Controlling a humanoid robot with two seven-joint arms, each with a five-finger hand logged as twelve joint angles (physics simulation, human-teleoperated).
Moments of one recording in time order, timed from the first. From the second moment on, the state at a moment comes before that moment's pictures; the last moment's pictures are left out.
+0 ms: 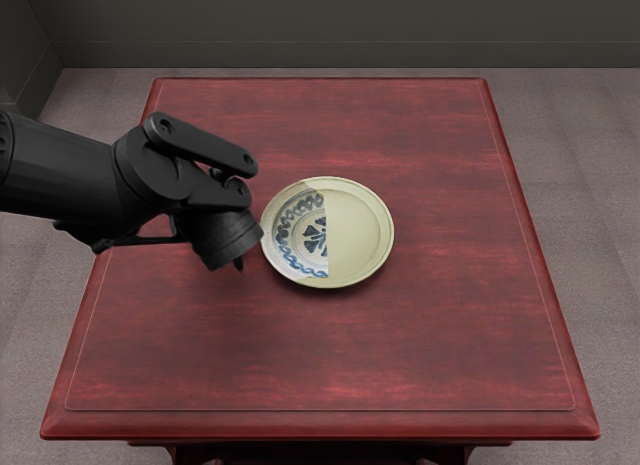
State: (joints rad) left arm -1.83 0.00 0.79 -1.37 -0.30 0.61 0.61; right arm -0.05 0.00 -0.08 0.25 0.03 -0.04 0.02
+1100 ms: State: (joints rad) left arm -1.85 0.00 0.81 -1.38 -0.31 0.61 0.61; right arm -0.05 0.00 -0.08 0.25 0.03 -0.04 0.02
